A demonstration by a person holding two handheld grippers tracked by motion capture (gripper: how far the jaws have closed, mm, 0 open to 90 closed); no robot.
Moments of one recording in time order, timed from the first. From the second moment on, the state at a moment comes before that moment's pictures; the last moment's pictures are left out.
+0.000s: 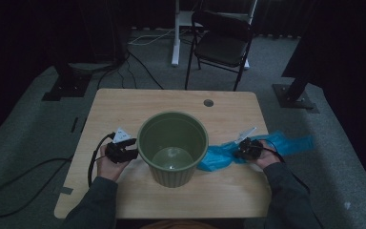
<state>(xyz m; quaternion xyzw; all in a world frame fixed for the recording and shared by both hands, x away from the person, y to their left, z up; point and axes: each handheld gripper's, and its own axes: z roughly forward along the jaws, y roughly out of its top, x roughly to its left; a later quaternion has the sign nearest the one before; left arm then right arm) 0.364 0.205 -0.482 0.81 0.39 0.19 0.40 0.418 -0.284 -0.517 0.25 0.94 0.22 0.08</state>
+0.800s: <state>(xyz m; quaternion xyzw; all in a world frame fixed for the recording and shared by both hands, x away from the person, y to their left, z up) 0.365 0.203 -0.482 0.81 0.39 0.18 0.40 0.396 -0.288 -0.498 0.29 0.89 0.34 0.08</state>
